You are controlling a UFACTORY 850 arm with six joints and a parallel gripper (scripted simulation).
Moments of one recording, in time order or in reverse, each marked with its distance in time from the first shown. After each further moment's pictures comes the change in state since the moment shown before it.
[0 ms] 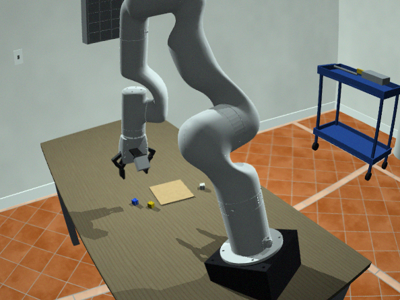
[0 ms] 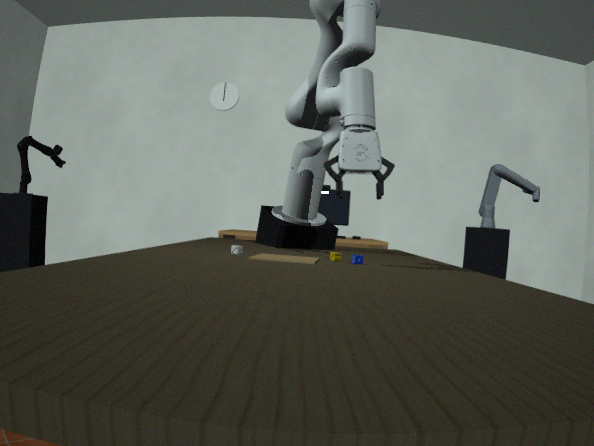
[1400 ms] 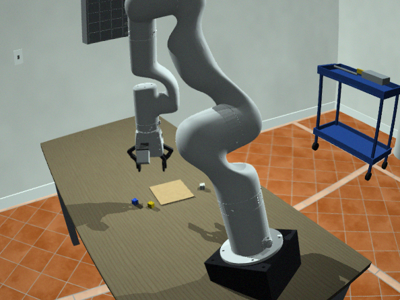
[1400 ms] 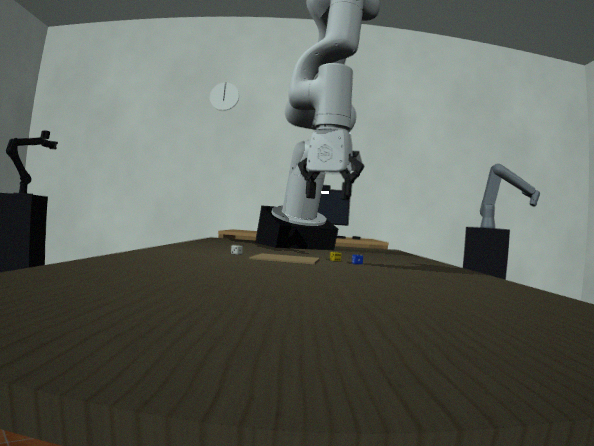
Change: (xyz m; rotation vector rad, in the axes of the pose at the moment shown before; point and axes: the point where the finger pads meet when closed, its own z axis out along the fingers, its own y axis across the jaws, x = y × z) arm -0.008 -0.076 0.003 0.091 0.066 0.558
